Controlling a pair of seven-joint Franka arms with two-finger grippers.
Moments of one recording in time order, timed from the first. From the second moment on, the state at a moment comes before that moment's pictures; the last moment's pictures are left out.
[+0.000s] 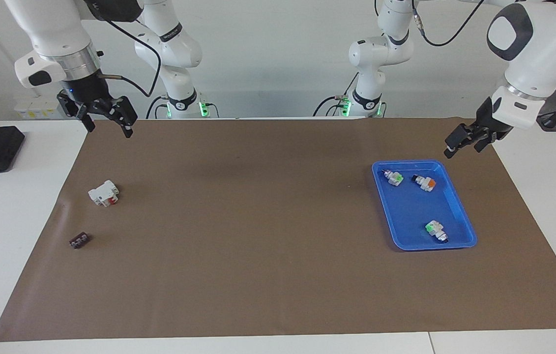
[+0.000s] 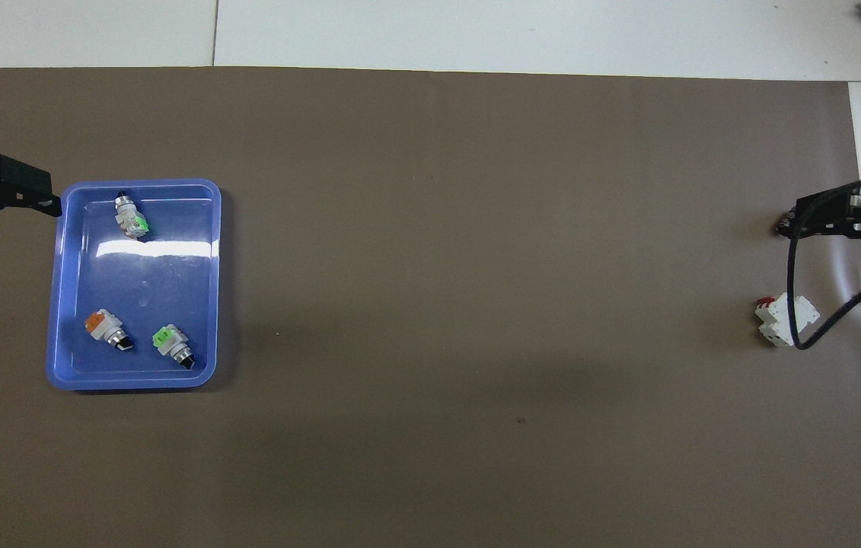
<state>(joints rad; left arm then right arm) 0.05 0.11 -0.10 -1.46 -0.01 1.53 -0.16 -0.12 -0.02 0.12 -1.55 -0.03 1.57 0.21</state>
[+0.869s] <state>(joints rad) 0.02 0.09 -0.08 -1.44 -0.02 1.51 -0.16 0.01 -0.02 -0.02 -1.57 0.00 1.50 0.15</state>
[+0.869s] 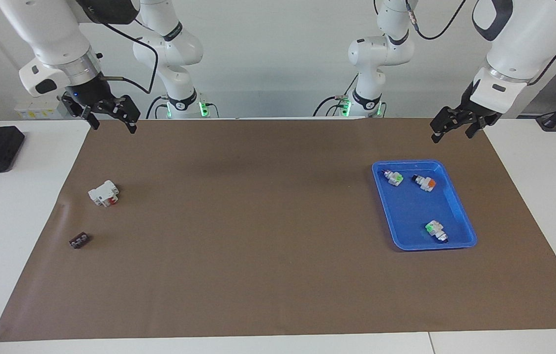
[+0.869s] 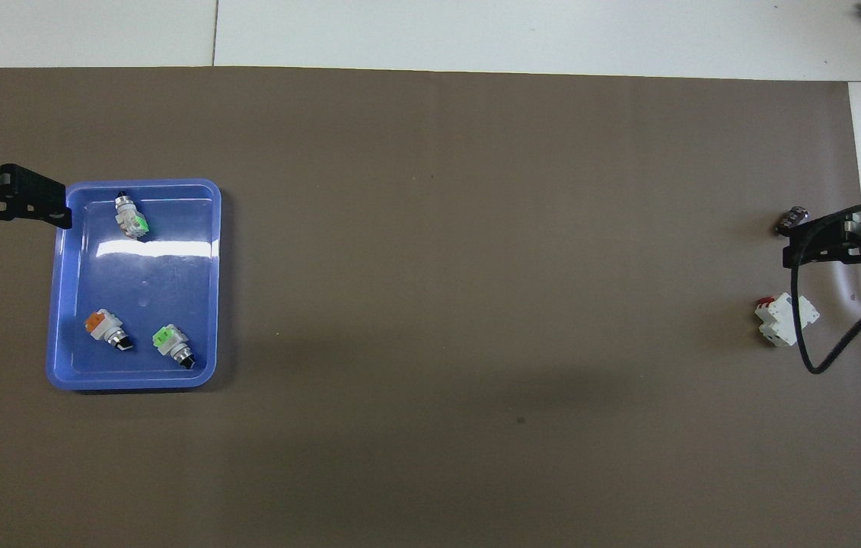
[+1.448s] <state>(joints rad) 0.02 0.09 -0.08 -1.46 0.00 1.60 -0.16 0.01 -0.03 -0.02 -1.61 0.01 1.50 0.15</state>
